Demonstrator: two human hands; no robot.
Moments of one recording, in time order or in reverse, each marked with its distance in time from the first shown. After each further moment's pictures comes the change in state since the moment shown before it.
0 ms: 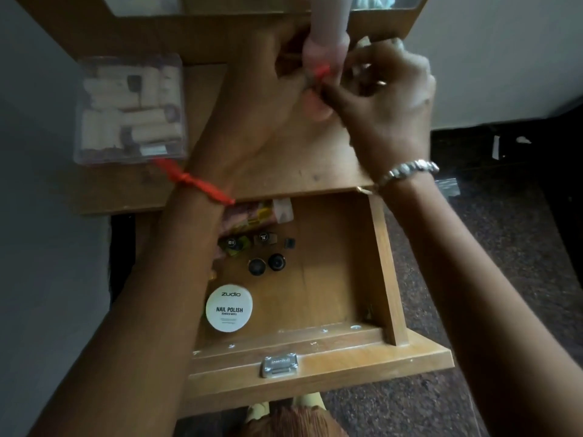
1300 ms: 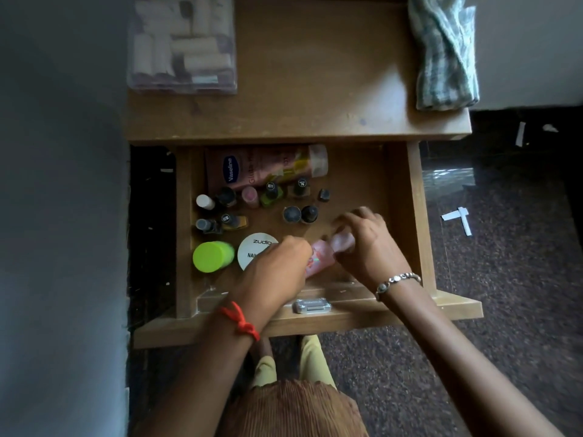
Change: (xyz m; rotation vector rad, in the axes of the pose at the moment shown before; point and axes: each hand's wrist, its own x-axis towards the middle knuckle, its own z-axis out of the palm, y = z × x) left_hand -0.200 -0.087 0.038 0.625 -0.666 -0.403; right_hand -0.167 0.058 0.004 -0.538 -0.845 0.182
